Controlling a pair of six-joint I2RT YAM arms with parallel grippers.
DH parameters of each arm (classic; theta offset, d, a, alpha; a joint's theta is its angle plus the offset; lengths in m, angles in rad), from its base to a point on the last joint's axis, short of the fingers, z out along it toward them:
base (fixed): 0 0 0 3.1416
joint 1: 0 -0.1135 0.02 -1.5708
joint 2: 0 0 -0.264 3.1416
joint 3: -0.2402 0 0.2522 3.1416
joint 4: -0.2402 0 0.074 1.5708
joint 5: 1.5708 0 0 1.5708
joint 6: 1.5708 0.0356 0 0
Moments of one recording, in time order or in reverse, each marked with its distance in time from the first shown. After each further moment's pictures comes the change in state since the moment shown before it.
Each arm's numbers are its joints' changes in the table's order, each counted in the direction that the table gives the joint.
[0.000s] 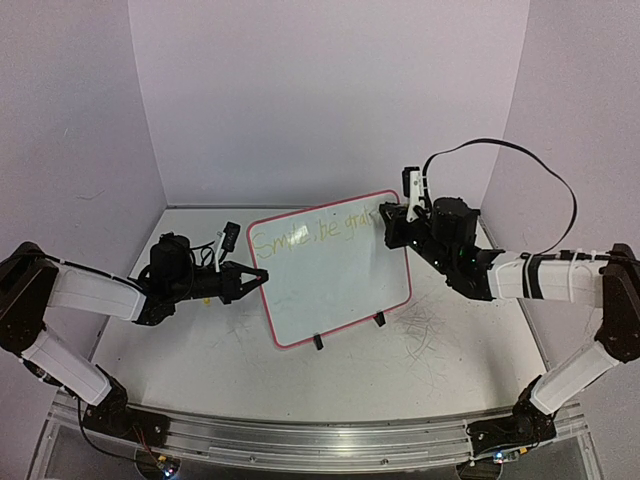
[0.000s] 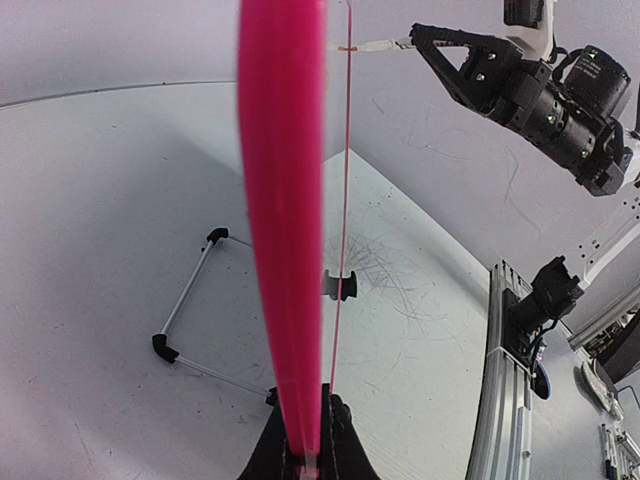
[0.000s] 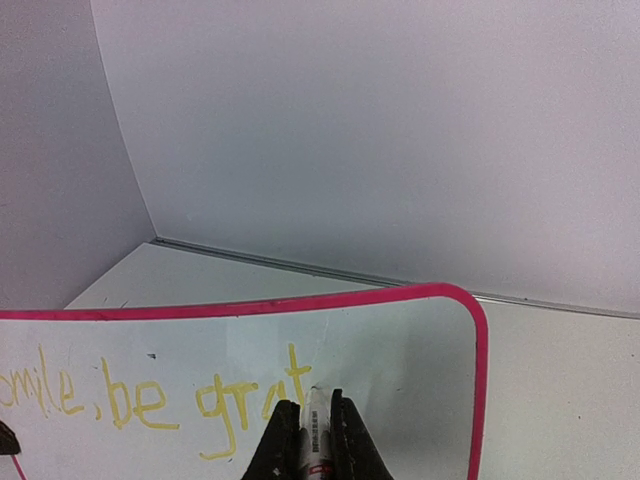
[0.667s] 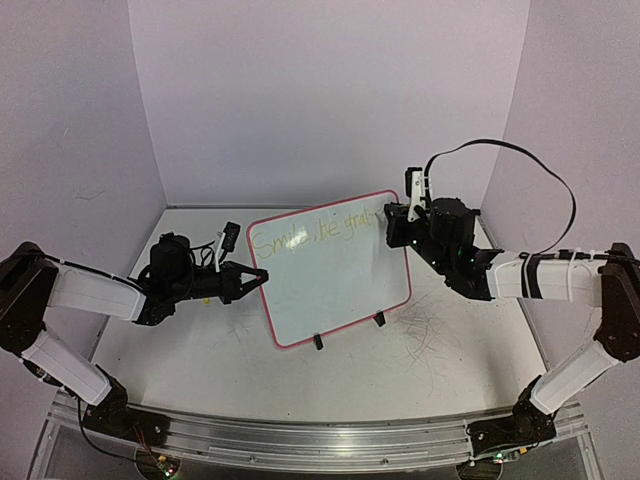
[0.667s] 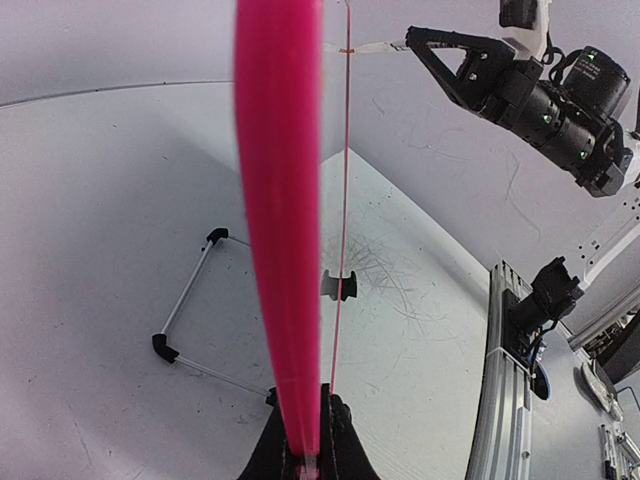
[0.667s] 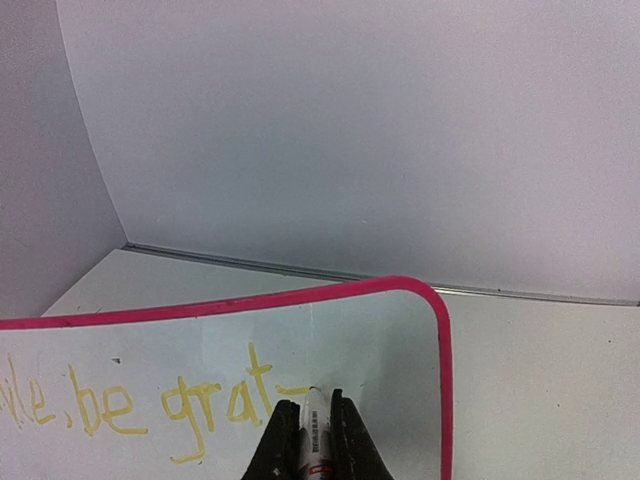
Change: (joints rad) left arm 0.000 0.001 0.000 -0.001 -0.001 -0.001; right arm 0.000 -0.007 -0.005 -0.015 0.086 0.008
